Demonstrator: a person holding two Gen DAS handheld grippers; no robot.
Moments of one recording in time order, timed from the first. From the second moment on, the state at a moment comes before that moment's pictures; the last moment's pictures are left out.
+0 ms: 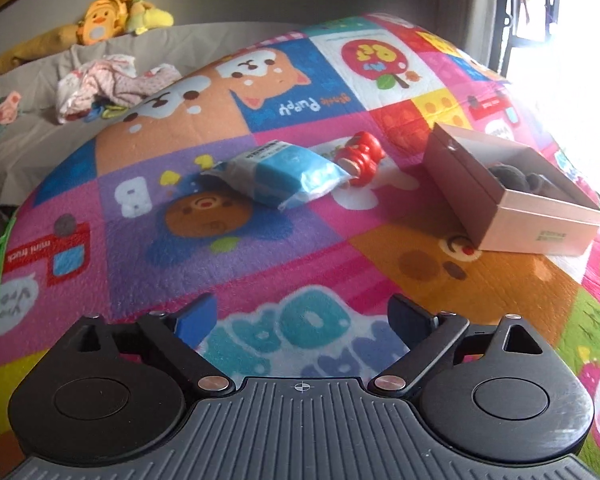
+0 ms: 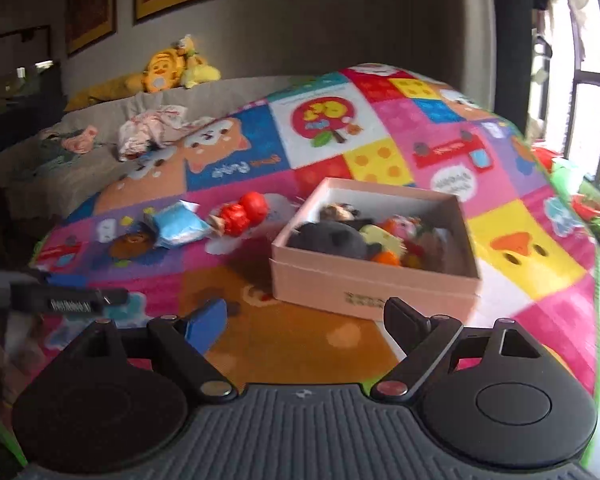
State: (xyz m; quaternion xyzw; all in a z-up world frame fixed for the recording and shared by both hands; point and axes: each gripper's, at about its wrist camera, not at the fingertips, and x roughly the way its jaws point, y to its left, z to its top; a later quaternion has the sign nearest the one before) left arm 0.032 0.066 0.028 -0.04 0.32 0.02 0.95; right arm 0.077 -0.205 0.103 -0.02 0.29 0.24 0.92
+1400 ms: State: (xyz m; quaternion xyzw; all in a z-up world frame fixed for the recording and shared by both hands) left arm 0.103 0.084 0.056 -0.07 0.31 0.05 0.95; right arm 0.077 -0.265 0.049 0.09 0.42 0.20 0.88
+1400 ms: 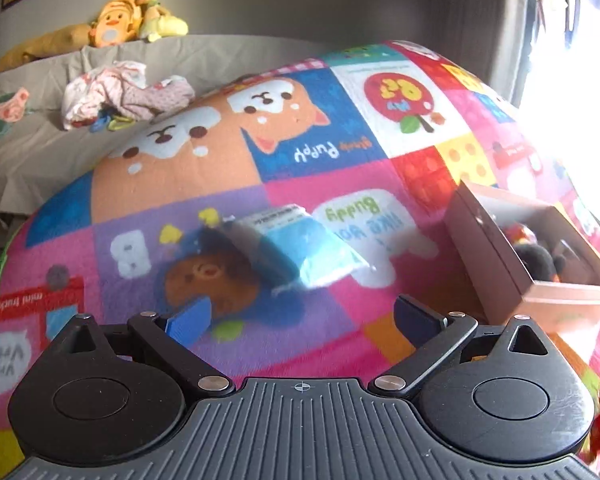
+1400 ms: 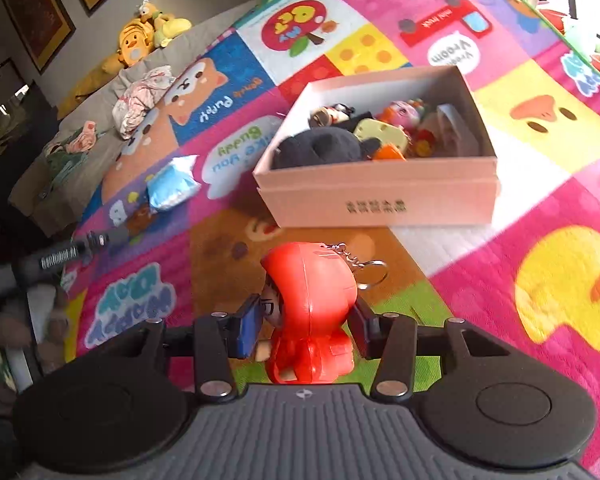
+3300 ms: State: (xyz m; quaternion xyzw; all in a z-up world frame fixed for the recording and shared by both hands) left arm 0.016 -0.037 0.037 0.09 0.33 -0.14 0.93; right arm 0.032 -0.293 0.001 0.06 0.35 0.09 0.93
